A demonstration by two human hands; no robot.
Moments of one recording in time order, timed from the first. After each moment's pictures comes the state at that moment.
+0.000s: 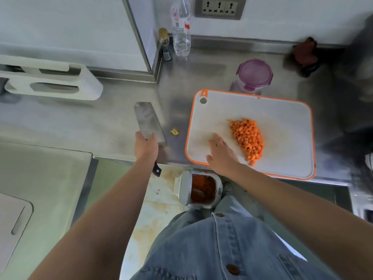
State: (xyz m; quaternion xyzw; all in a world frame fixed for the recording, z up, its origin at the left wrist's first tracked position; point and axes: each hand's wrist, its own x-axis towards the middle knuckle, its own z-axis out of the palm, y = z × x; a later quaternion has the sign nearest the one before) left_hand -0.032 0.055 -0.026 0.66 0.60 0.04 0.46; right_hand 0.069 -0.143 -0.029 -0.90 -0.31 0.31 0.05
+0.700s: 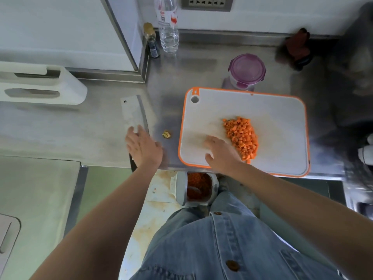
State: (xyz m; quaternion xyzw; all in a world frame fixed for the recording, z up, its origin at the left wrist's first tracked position) left_hand -0.010 0.038 -0.031 0.86 0.48 -0.05 0.17; right_hand 0.085 -0.157 -0.018 -0.89 -0.34 0.28 0.13
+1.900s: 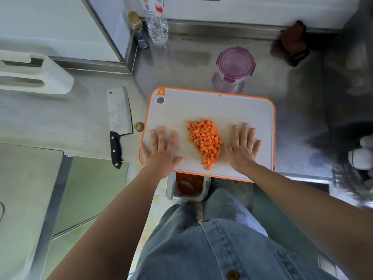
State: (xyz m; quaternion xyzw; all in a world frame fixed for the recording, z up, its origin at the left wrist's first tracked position) left_hand -0.003 -0.040 -0.051 0.91 0.23 -0.34 0.11; right_hand 0.131 -0.248 -0.058 -0.93 -0.18 0.32 0.06
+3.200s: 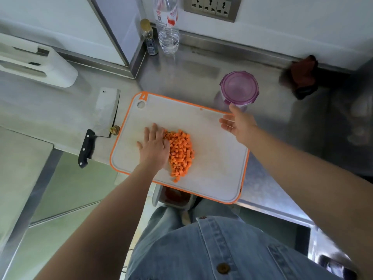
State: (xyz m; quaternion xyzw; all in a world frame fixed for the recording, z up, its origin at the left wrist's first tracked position) left_hand 0.057 -0.035 -0.041 0.85 0.43 -0.14 0.28; right_hand 0.274 -0.166 -0.015 -0.67 0.17 0.40 0.60
